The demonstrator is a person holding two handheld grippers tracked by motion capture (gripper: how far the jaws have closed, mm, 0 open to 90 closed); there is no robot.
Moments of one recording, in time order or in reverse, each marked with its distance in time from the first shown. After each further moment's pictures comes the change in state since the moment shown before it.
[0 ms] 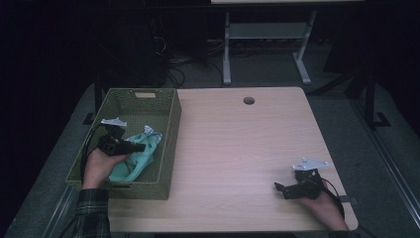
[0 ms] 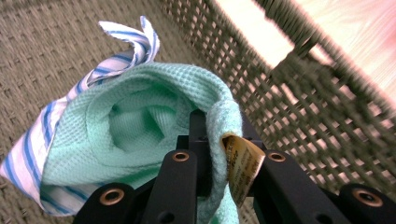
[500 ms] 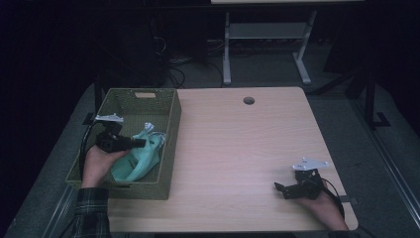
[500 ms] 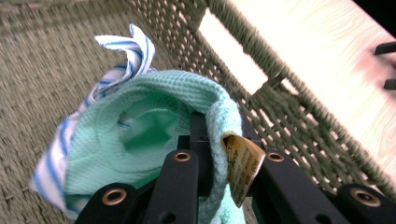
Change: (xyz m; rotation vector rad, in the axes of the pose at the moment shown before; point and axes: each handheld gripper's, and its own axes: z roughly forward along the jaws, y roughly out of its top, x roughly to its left) left arm -0.003 0.009 -0.009 -0.069 -0.034 -0.011; right arm 0.000 0.000 0.000 0.000 0.000 -0.001
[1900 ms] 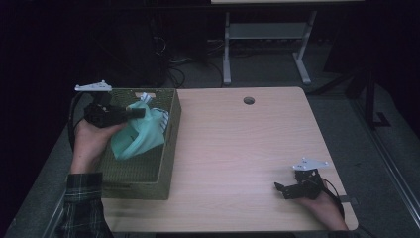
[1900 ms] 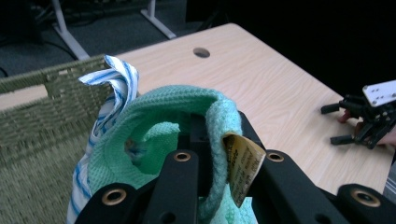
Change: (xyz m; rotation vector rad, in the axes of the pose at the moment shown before) left arm -0.046 0.075 -0.058 -0.196 -0.035 0.106; right arm 0.000 0.000 0.000 -0.001 -0.001 -0.002
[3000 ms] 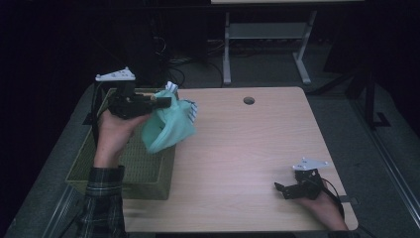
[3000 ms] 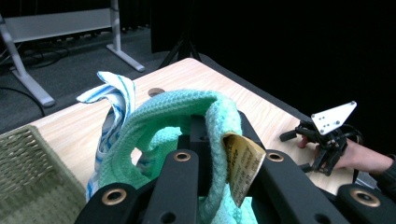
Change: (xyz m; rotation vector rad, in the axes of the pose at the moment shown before) left arm -0.055 0.037 0.032 -0.091 -0.118 0.085; right arm 0.000 0.000 0.000 0.001 0.000 0.000
